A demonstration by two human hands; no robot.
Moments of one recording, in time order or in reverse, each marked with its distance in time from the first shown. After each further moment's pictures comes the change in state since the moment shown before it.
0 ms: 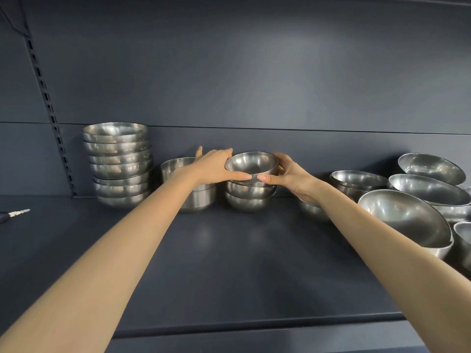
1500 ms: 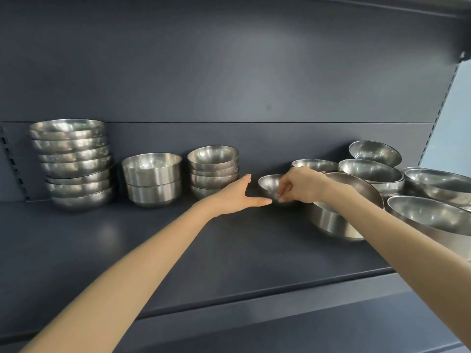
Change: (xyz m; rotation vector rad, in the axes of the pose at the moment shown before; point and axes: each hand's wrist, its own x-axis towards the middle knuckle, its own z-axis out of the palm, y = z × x) left_hand -0.026 0.095 0.083 -0.571 -0.300 0.029; right_hand -0.090 -0.012 -0.062 -1.106 -0.021 0.180
